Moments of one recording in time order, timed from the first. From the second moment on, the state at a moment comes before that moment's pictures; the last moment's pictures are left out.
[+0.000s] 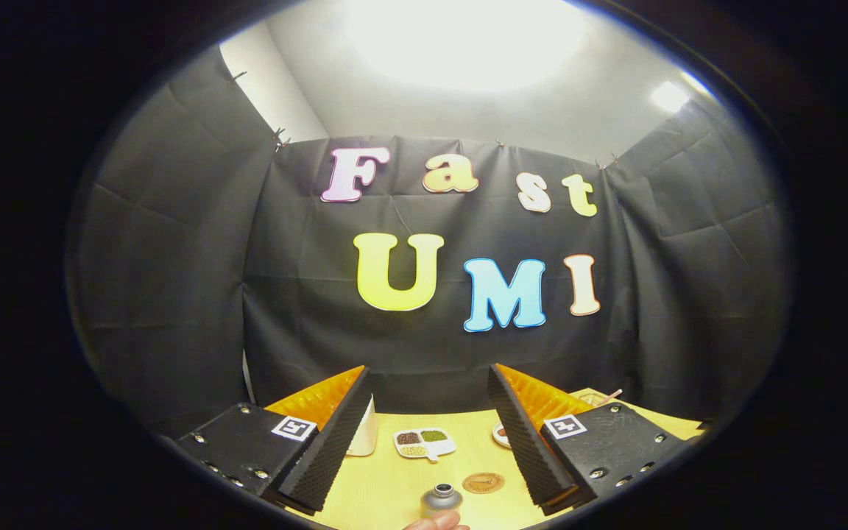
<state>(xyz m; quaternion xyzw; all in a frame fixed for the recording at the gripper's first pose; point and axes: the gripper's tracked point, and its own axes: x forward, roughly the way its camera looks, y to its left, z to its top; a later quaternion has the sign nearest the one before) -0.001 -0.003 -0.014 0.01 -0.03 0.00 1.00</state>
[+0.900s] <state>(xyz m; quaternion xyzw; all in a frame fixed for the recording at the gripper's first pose) 0.046 -0.025 -0.251 0.01 0.04 0.03 1.00</state>
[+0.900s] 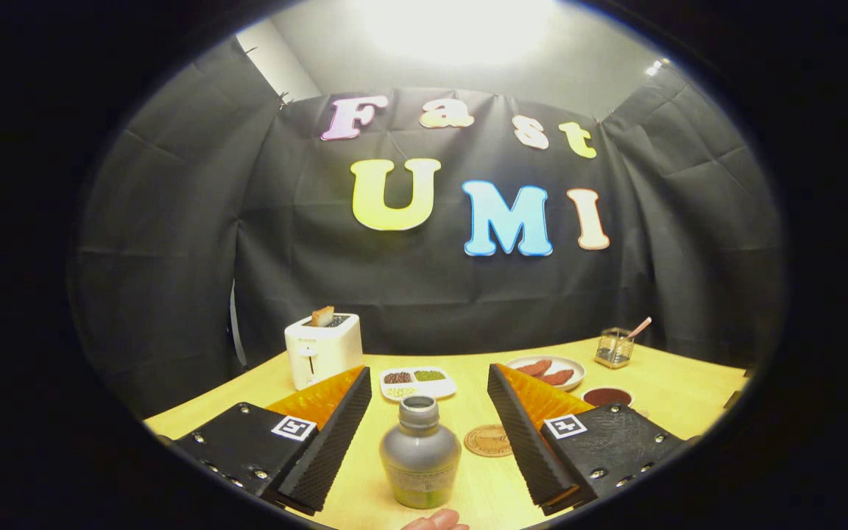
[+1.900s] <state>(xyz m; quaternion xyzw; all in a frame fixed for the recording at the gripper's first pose) 0.056 -0.040 -0.288 0.04 0.03 0.02 1.00</state>
